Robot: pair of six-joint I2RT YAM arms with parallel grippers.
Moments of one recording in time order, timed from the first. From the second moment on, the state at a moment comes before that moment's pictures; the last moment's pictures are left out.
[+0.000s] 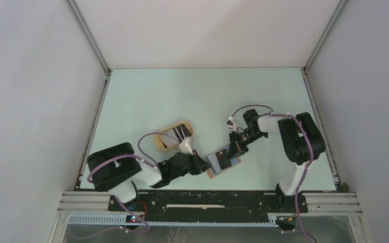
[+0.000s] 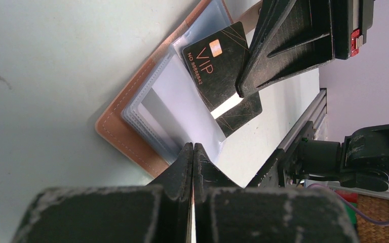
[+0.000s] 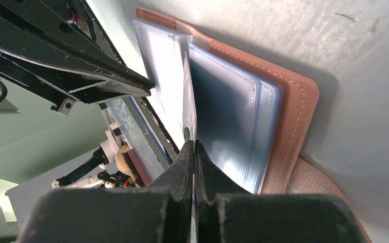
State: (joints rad) left arm -1.07 1.58 0.26 0.88 -0.11 -1.08; right arm 0.32 1.84 0.91 -0.60 -0.95 -0.02
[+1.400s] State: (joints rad) left arm -1.07 1.58 0.26 0.88 -0.10 -1.09; right arm 0.37 1.88 0.91 -0.58 -1.00 0.01
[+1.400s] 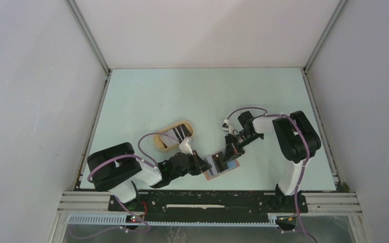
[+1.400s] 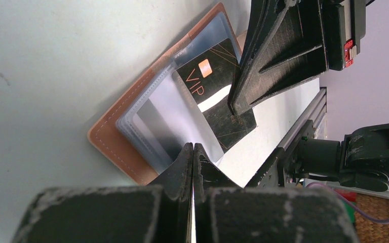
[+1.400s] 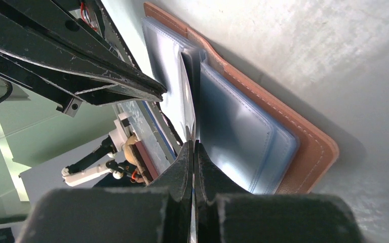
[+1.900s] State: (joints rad) left arm -1.07 1.59 0.26 0.88 -0.10 -1.09; right arm 0.41 1.90 0.93 -0.58 -1.00 0.01
